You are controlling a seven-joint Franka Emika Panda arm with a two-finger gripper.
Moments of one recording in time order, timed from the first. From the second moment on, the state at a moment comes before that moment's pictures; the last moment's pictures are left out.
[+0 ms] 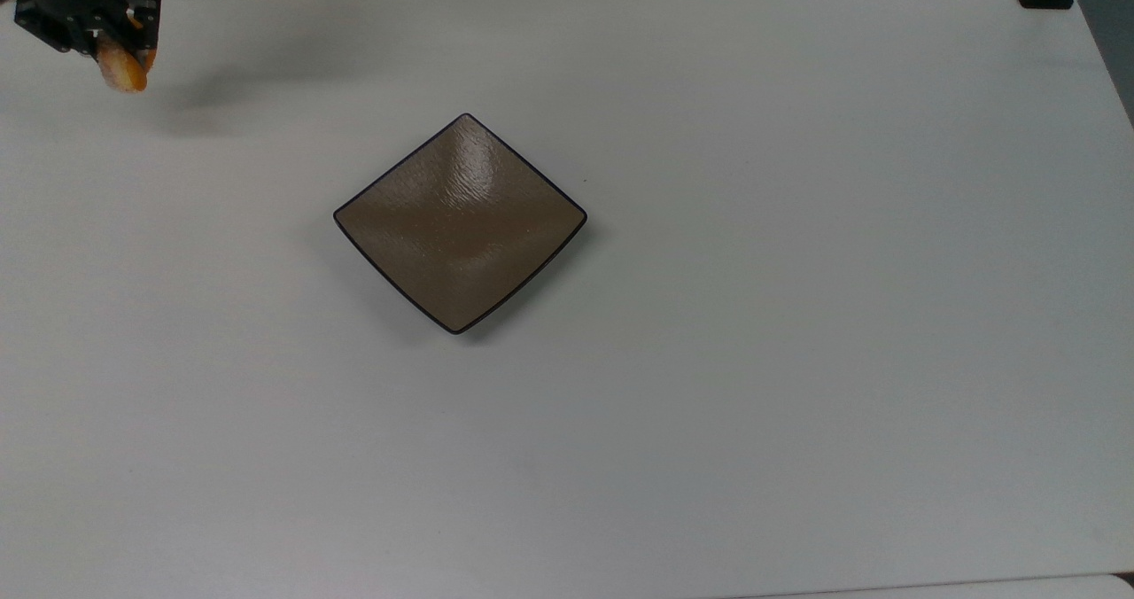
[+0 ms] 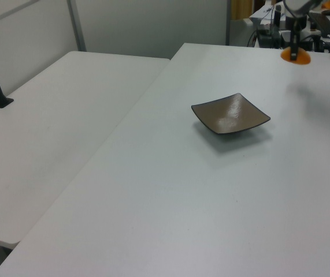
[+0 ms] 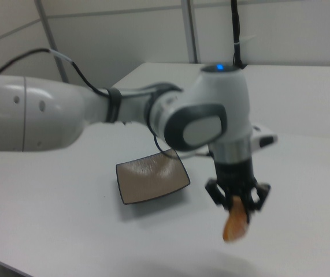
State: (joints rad) arm -0.34 0.22 -0.21 -1.76 -0.07 1.99 -0.71
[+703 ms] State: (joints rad) arm -0.29 0.21 0.09 -1.69 -0.05 1.94 -0.16
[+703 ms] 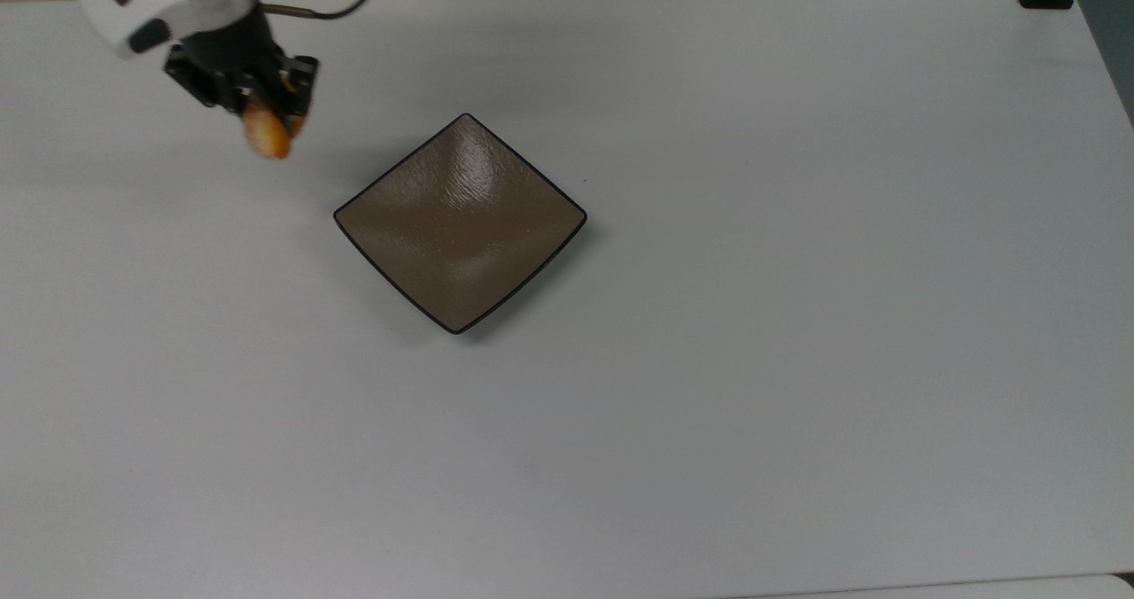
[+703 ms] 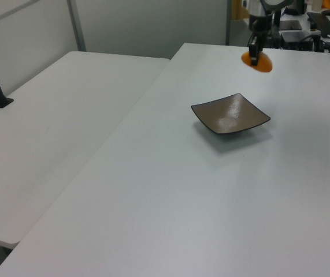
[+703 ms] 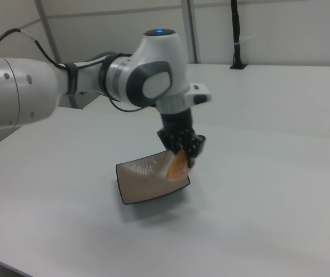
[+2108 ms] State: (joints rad) arm -0.19 0.32 0.21 -1.63 -0.16 1.97 0.23
